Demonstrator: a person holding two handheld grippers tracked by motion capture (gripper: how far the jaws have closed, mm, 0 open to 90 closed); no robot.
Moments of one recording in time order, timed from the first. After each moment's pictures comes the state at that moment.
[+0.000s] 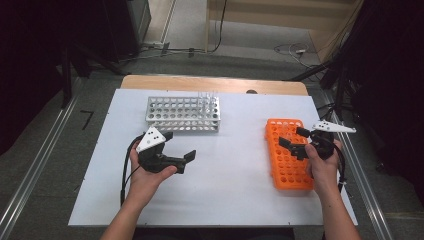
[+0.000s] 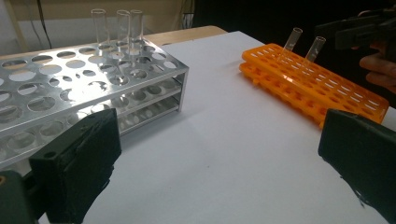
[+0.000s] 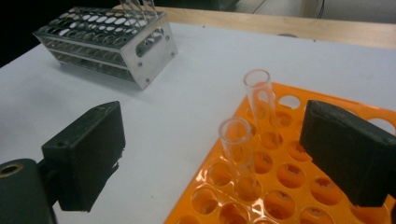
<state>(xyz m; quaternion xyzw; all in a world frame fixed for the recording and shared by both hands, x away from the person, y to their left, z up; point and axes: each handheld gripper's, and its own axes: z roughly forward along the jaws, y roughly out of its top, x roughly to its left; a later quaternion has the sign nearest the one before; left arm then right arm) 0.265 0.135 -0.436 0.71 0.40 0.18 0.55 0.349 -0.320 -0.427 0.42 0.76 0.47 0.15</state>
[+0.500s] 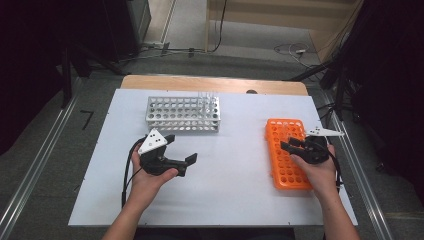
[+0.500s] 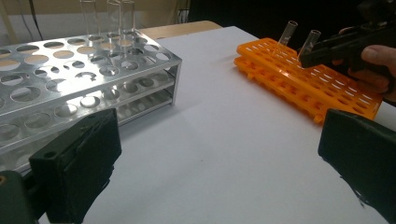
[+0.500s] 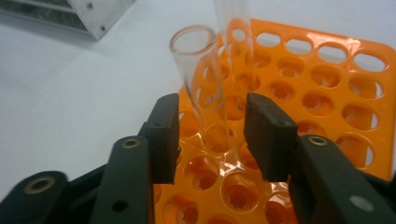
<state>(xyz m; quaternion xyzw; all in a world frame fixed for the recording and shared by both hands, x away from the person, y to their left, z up) 0.263 0.132 -0.442 0.72 0.40 0.17 0.54 0.350 -0.317 -0.454 0.46 0.78 0.39 0.16</state>
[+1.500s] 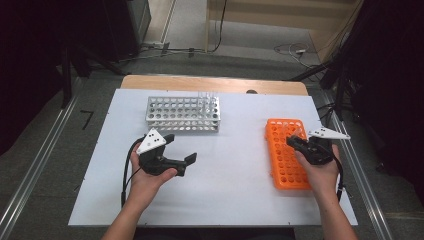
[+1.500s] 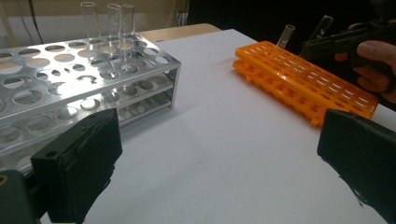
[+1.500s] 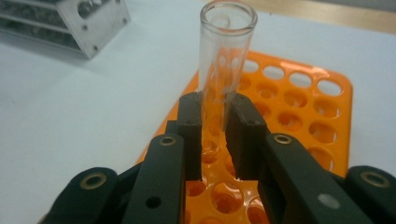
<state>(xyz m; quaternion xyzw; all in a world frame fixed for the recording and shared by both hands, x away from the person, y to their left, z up) 0.261 0.134 -0.438 0.72 0.39 0.17 0.55 0.337 -0.318 -0.438 0.45 0.76 0.41 0.22</state>
